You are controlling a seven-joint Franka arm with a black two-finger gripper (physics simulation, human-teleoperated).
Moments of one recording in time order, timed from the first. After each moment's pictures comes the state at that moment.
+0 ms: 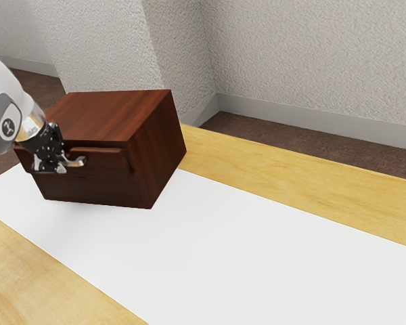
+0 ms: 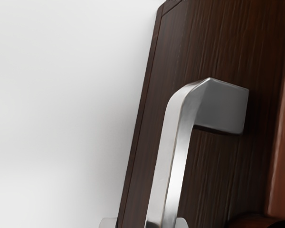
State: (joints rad) arm 0.59 -0.01 -0.01 -1.86 0.03 2.23 -1.57
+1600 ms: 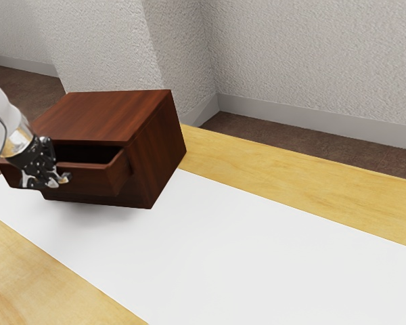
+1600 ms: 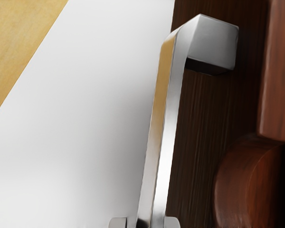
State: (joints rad) arm 0.57 -0.21 -0.01 -2.07 0.04 2.23 -1.53
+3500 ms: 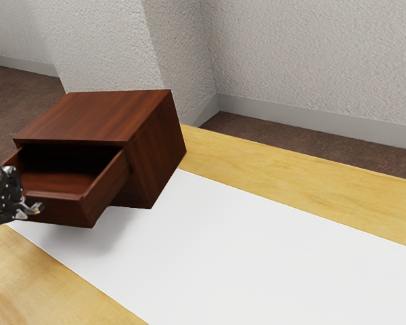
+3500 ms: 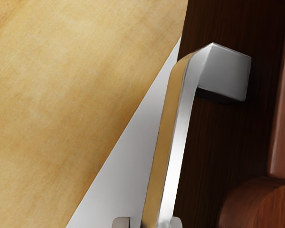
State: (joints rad) arm 0.64 -0.52 -0.01 -2.37 0.04 2.23 -1.53
